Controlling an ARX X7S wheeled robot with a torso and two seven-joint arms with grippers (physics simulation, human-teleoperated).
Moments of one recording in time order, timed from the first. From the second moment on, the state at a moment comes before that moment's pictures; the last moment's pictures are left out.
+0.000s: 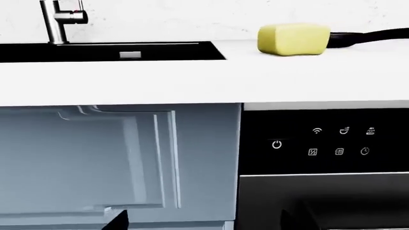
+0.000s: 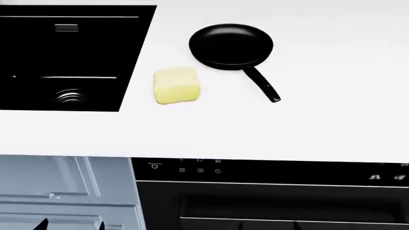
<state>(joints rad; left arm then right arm) 0.00 -0.11 0.12 0.00 -0.10 -0.01 -0.10 0.00 0.12 -0.14 -0.02 0.08 0.01 0.14</state>
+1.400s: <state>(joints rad) 0.00 -0.16 0.18 0.00 -0.13 0.01 -0.15 0.01 0.16 -0.20 -0.01 0.11 0.00 0.19</state>
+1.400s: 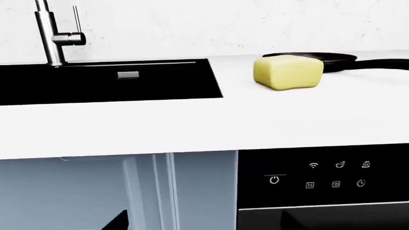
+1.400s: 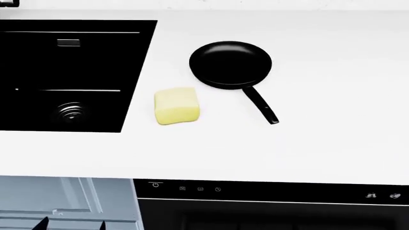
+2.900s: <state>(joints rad) -0.54 -0.39 0.09 0.41 -0.62 -0.89 -0.06 0.37 0.45 0.09 -0.64 0.49 0.97 0.14</state>
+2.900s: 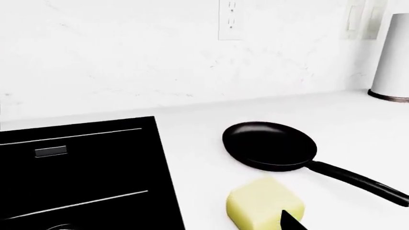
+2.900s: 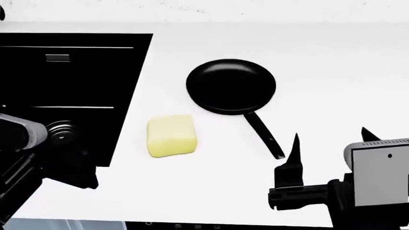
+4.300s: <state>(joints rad) -0.54 -0.41 0.14 0.35 -0.64 -0.88 -0.02 0.75 0.51 -0.05 -0.38 1.16 1.52 0.44</state>
